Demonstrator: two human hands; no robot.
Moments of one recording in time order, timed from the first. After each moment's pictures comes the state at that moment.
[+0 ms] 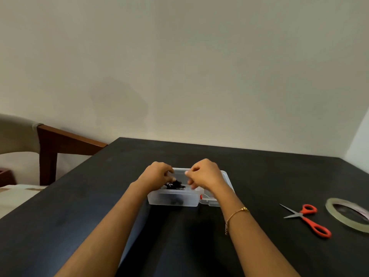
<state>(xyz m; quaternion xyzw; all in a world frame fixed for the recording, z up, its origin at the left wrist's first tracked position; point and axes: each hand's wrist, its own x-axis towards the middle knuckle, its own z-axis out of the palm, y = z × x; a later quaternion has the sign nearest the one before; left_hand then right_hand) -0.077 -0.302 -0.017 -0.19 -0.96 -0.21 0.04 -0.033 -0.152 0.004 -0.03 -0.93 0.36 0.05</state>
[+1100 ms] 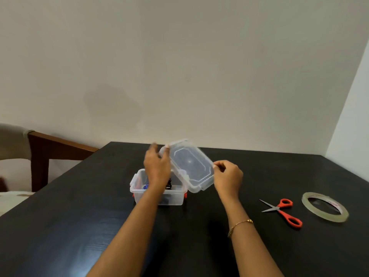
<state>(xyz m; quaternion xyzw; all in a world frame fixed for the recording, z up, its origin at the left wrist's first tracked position) -0.037 -0.228 0.007 0.00 -0.72 -0.64 0.27 0.003 -0.076 -0.011 -0.13 -0.81 0.43 0.37</state>
